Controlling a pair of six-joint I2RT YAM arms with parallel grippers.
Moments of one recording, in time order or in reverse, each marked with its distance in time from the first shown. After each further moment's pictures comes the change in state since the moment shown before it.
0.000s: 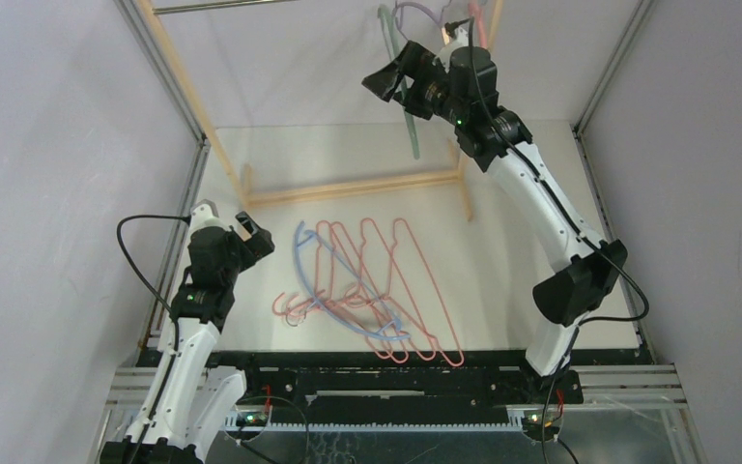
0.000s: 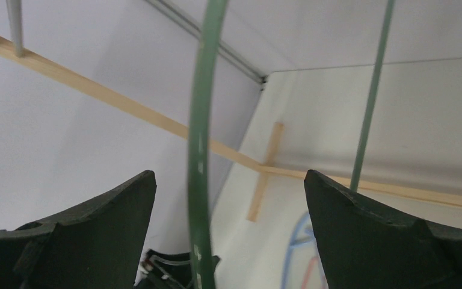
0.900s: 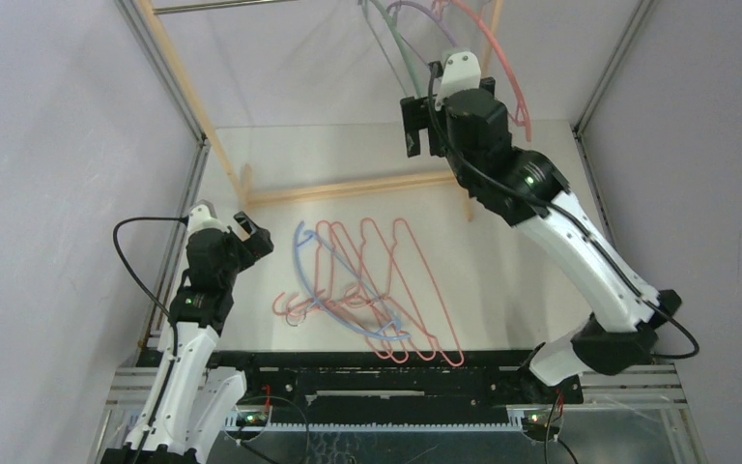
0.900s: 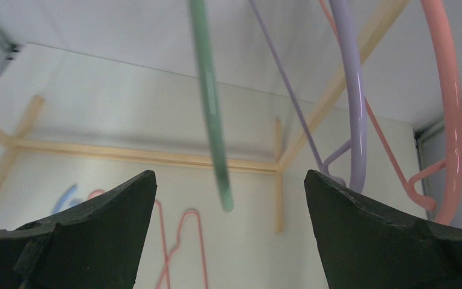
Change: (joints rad) left arm 0.000 -0.029 0.000 0.000 0.001 -0.001; right arm 0.272 -0.282 -0.067 -0.372 0.811 -0.753
